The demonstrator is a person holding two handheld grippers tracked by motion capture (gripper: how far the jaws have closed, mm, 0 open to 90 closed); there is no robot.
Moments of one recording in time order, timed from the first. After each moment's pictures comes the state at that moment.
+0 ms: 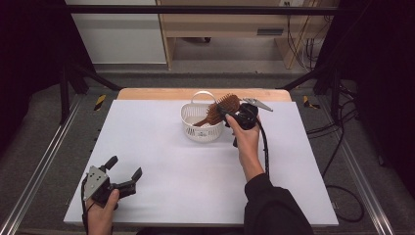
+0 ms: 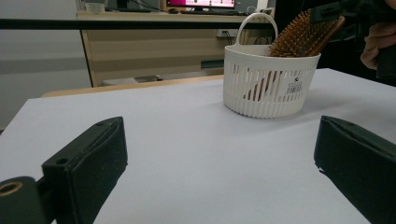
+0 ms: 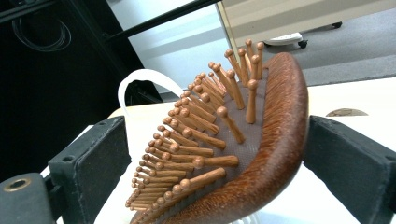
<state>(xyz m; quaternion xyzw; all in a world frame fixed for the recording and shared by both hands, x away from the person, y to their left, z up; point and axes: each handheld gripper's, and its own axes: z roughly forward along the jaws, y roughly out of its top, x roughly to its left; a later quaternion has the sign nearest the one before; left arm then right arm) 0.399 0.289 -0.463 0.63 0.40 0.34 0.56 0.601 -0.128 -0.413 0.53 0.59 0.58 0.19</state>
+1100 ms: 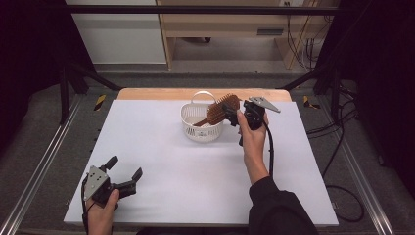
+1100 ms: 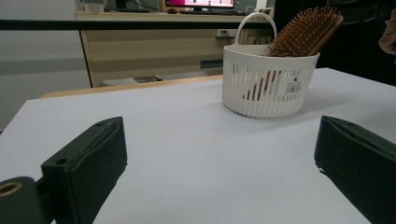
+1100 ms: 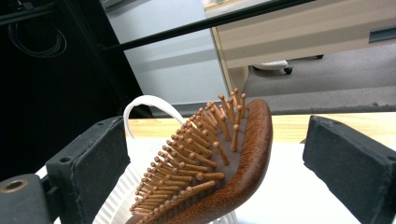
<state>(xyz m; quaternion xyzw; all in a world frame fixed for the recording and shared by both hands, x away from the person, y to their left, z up) 0.399 0.288 -0.463 0.64 0.40 0.34 0.56 0.583 -0.139 -0.391 0.51 0.58 0.58 0.25</state>
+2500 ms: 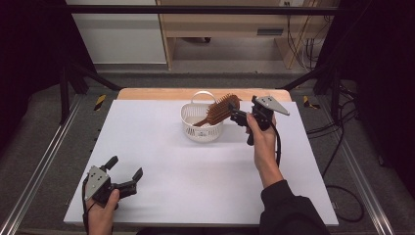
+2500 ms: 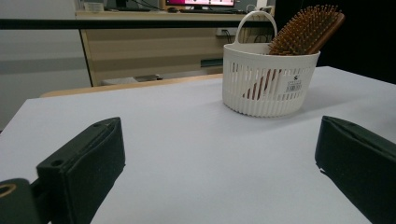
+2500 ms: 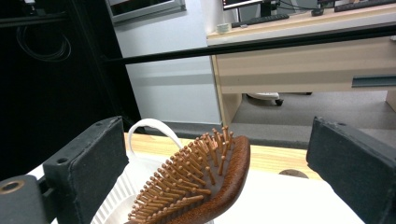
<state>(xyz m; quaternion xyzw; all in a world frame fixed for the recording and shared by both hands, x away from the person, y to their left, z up) 0.400 0.287 -0.463 0.64 0.40 0.34 0.56 0.560 -0.155 -0.368 0.46 0.58 0.59 0.31</state>
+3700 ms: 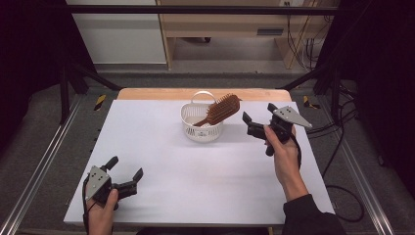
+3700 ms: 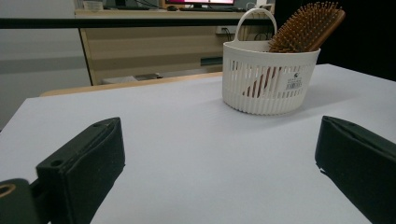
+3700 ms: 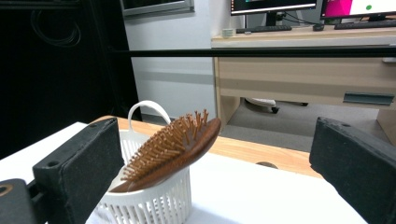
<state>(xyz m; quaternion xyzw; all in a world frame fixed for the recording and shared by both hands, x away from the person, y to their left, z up) 0.400 0.286 -0.464 0.64 0.40 0.34 0.56 0.517 -0.197 -0.365 0.42 0.61 0.58 0.33</state>
